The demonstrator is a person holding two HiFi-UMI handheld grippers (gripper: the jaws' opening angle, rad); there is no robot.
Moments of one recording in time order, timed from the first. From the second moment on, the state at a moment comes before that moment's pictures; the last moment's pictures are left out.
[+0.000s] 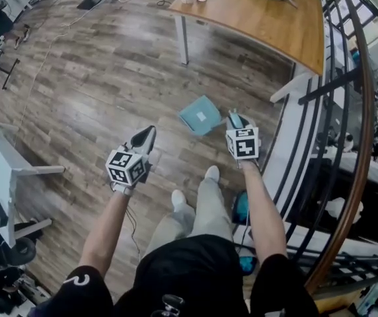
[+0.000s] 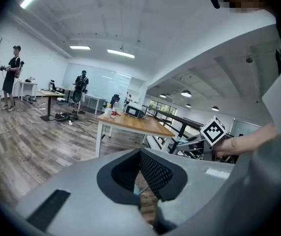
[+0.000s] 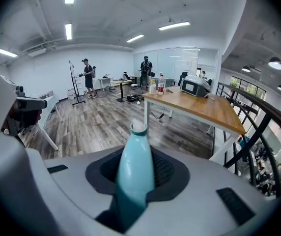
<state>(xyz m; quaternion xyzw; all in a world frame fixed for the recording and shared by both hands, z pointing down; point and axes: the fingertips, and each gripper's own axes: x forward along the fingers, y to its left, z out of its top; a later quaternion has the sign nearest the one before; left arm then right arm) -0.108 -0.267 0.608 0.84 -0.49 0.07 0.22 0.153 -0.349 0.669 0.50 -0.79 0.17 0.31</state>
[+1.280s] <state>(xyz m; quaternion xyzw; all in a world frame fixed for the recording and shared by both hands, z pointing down) -0.091 -0.300 0.770 0.81 -0.50 0.08 0.30 0.131 -0.369 0.903 0.46 -0.78 0.19 0.38</state>
